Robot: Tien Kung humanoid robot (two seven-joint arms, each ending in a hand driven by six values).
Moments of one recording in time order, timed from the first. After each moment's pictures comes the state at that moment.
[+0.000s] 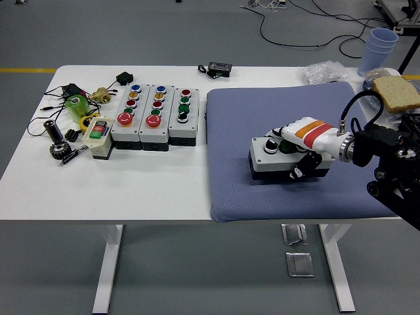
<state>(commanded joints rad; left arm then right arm) -0.11 0.01 -1.18 -0.18 1.48 0.09 0.28 0.90 -0.42 0.43 1.02 -1.90 0.00 0.17</state>
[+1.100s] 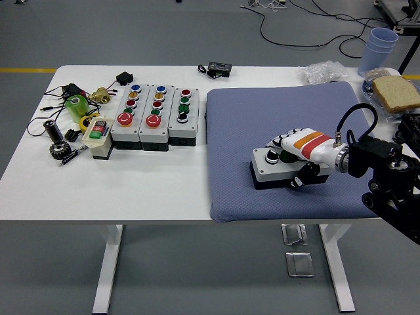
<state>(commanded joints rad) -0.10 0.01 -1.18 -0.18 1.50 0.08 0.29 0.85 -0.41 0.46 1.02 -1.93 0.00 0.14</state>
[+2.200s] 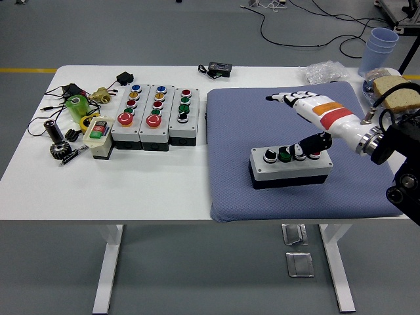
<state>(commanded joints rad) -0.11 0.01 -1.17 -0.18 1.48 0.08 0.28 0.69 -0.55 0.75 1.38 -1.77 -0.17 0.05</state>
